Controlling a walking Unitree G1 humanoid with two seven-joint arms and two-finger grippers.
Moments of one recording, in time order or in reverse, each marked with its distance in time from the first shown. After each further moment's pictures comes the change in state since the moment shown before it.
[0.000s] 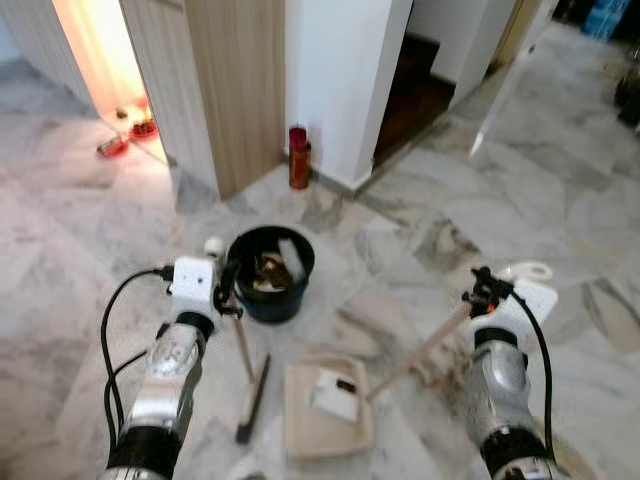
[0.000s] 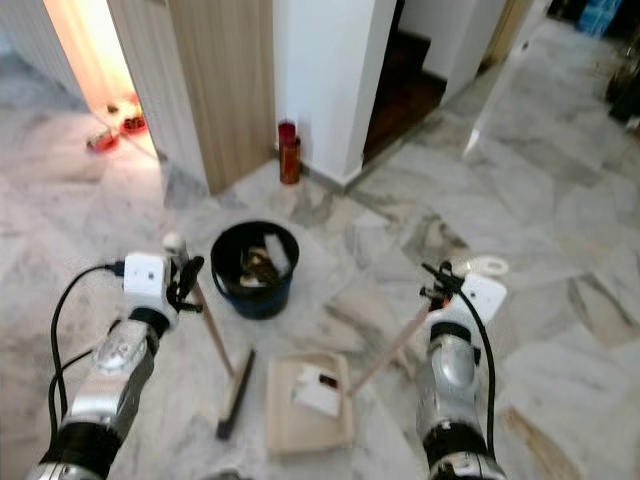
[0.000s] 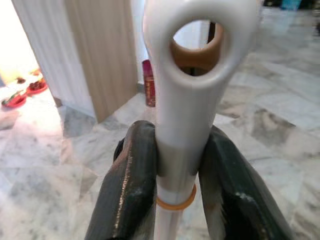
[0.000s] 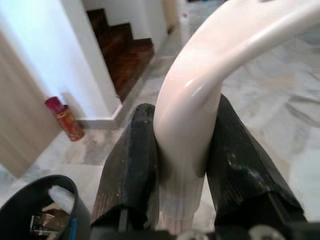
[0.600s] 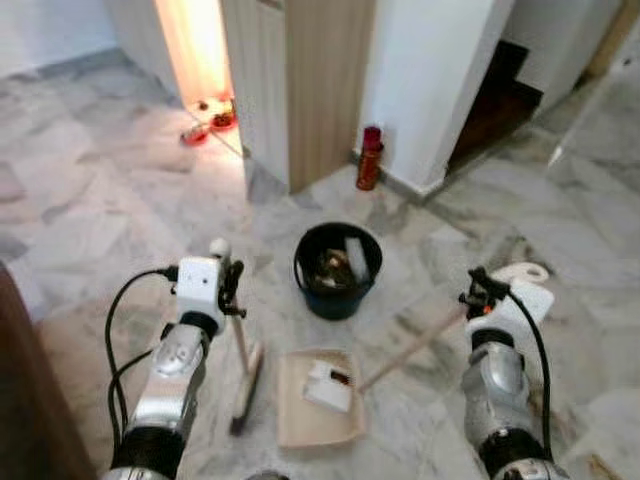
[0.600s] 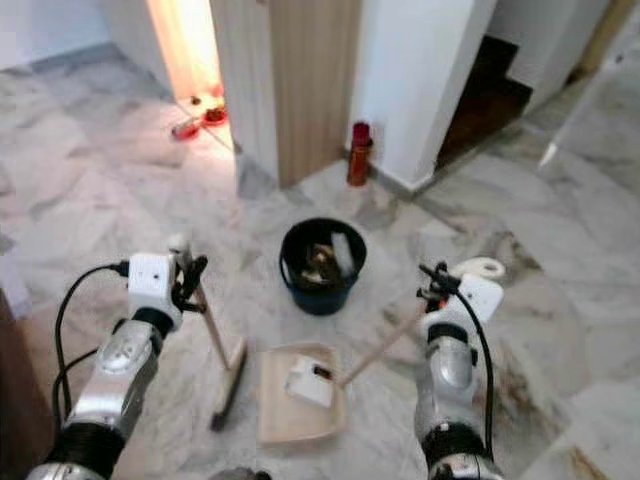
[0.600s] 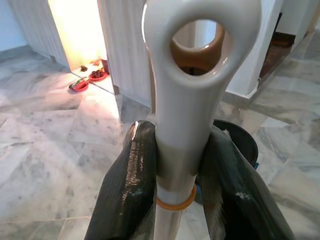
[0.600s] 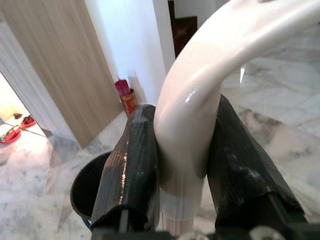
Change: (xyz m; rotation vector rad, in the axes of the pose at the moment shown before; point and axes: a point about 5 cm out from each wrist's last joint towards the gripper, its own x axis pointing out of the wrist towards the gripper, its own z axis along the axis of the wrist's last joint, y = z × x) left arm 0.000 0.002 0.000 0.020 0.000 0.005; right arm 0.003 0.007 0.003 -0.011 -0.010 0.044
